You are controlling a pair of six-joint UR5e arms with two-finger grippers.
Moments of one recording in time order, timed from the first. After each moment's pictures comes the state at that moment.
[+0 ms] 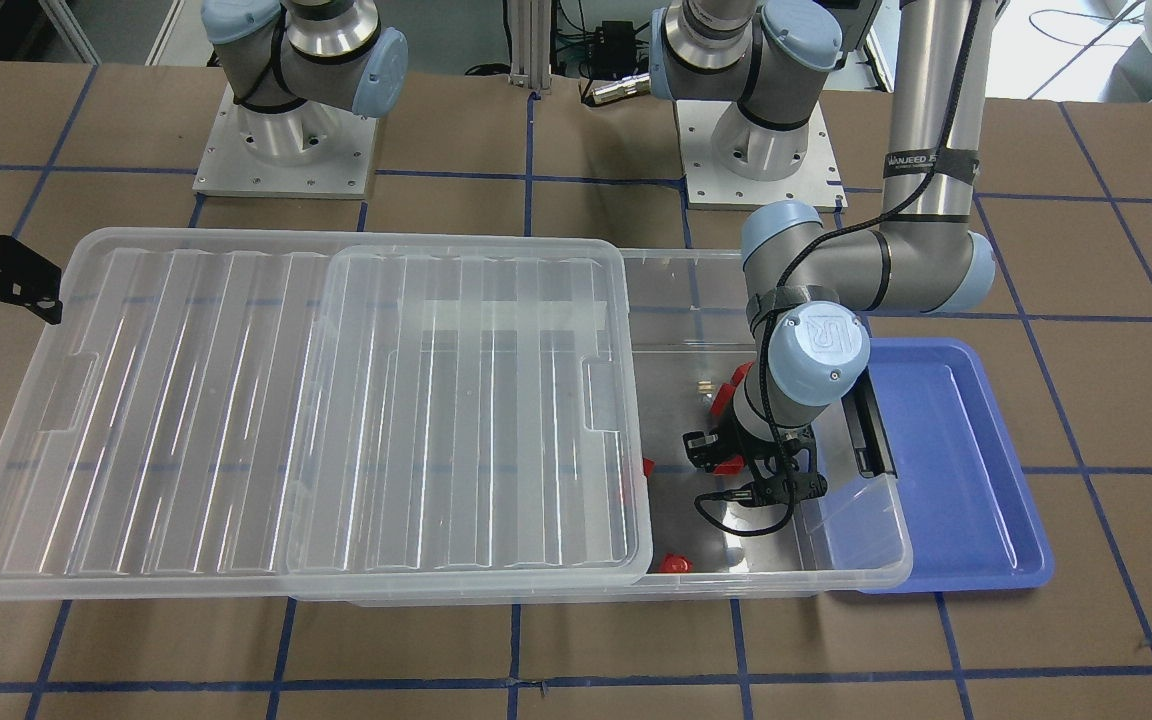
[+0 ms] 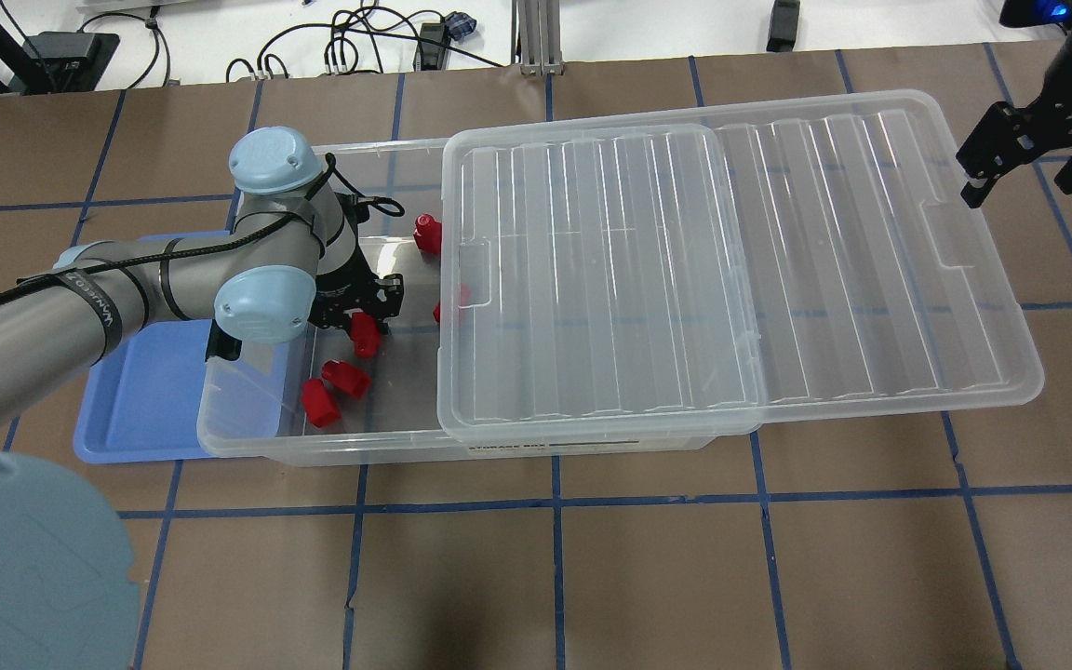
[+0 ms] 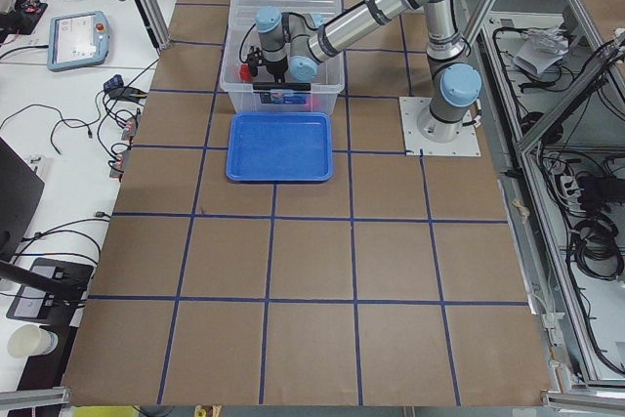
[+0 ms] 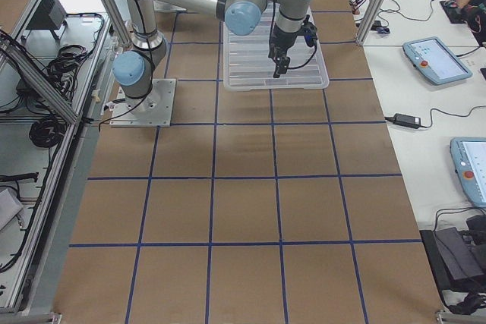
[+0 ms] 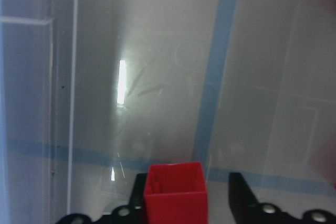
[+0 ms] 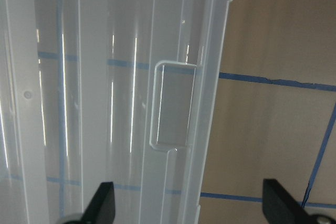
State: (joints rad) left arm -1.56 -2.00 -1.87 -0.92 1.57 -0.15; right arm 1.23 -1.41 1.48 -1.51 -1.63 -0.47
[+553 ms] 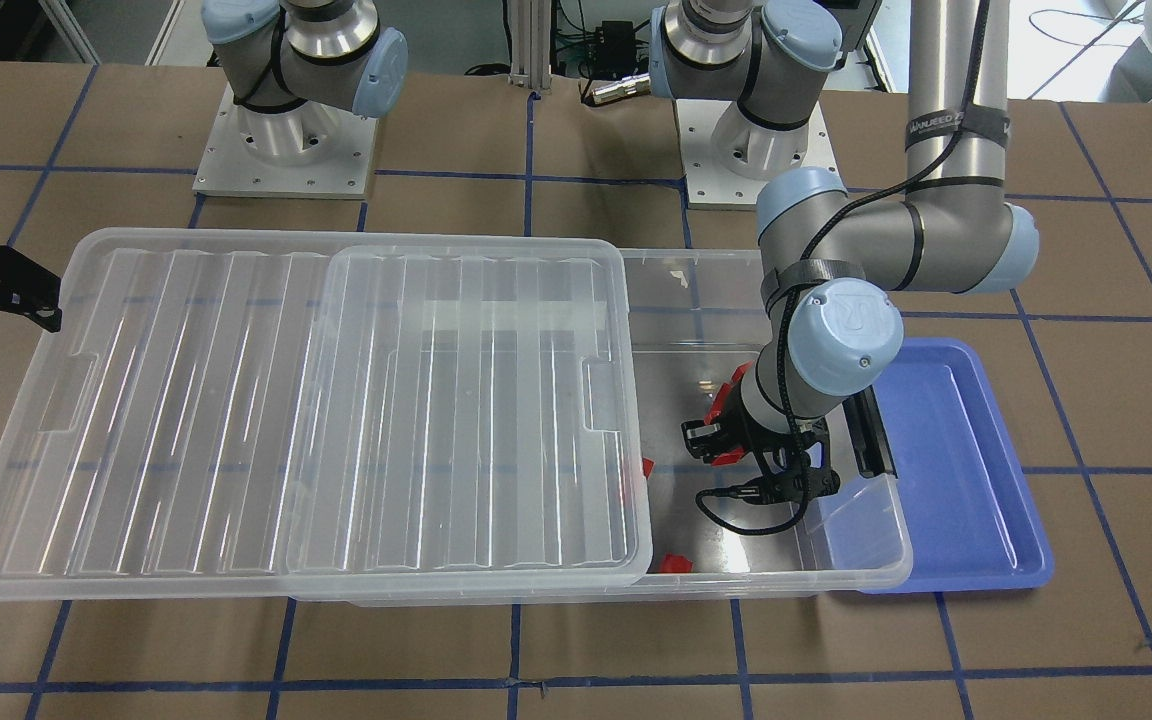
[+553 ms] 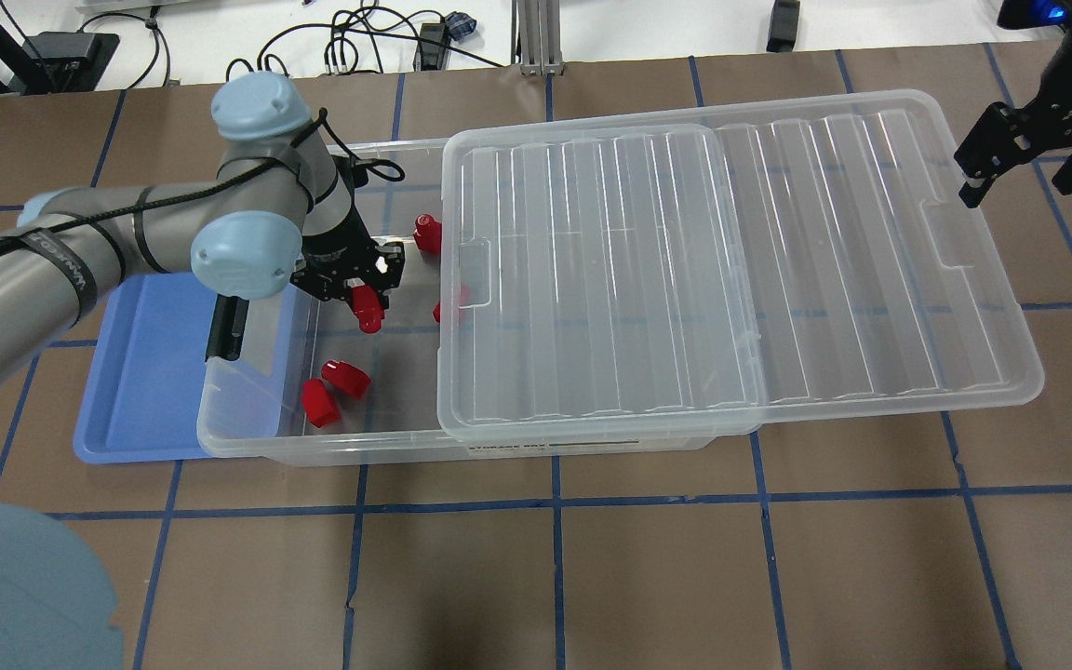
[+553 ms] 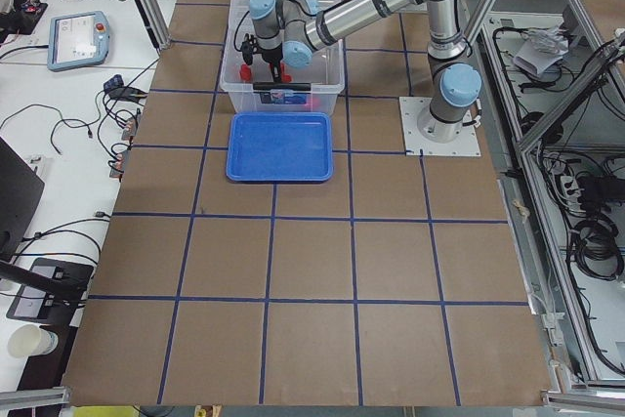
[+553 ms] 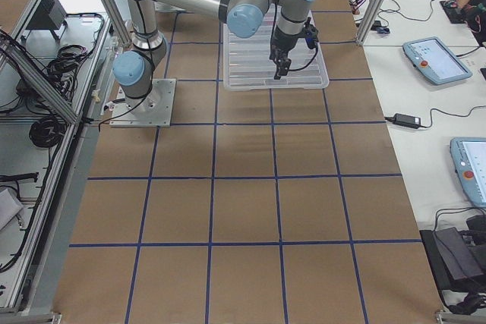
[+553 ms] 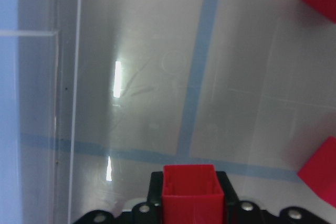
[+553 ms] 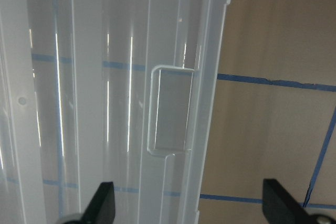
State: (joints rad) left arm -1.58 -1.95 -1.70 -1.19 1.52 -0.16; right arm 1.23 -1.40 1.47 -1.52 -1.63 -0.46
